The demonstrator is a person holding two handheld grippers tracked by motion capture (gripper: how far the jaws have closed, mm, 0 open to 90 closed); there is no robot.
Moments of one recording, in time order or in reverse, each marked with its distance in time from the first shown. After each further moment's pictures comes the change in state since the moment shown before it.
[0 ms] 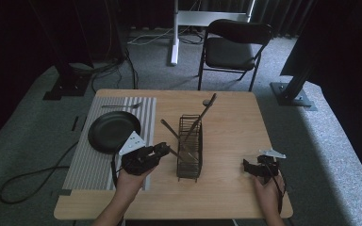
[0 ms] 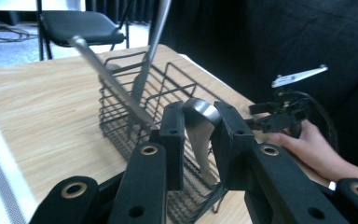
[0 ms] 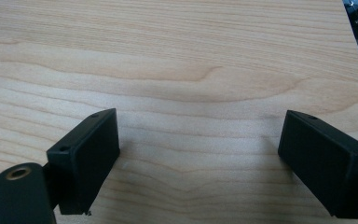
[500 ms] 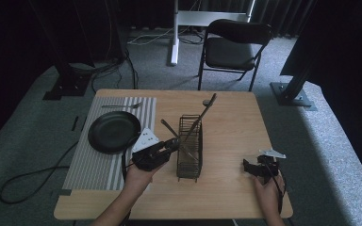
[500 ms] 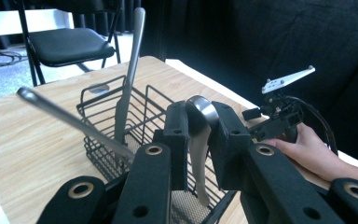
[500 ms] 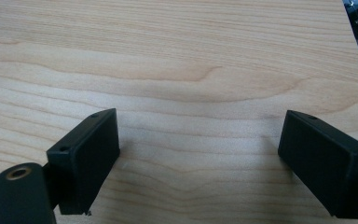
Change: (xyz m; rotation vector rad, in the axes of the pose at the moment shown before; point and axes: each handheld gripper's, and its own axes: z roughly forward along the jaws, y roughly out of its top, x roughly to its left) left arm -0.015 0.022 0.022 -0.006 -0.017 0.092; right arm 0.000 0.000 0.000 -0.001 0.001 0.000
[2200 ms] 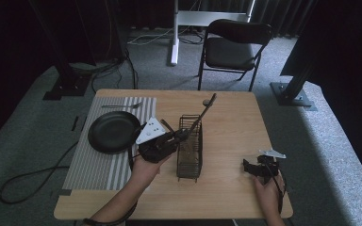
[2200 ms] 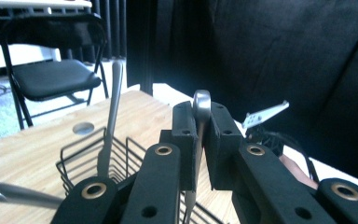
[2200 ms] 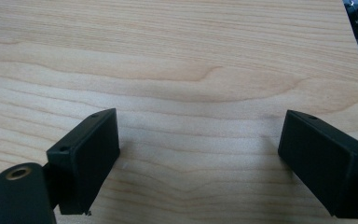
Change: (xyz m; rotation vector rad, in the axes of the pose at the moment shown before) left arm -0.013 0.038 -0.003 -0.094 -0.059 0.052; right arm 0.000 0.000 0.000 0.001 0.001 0.000
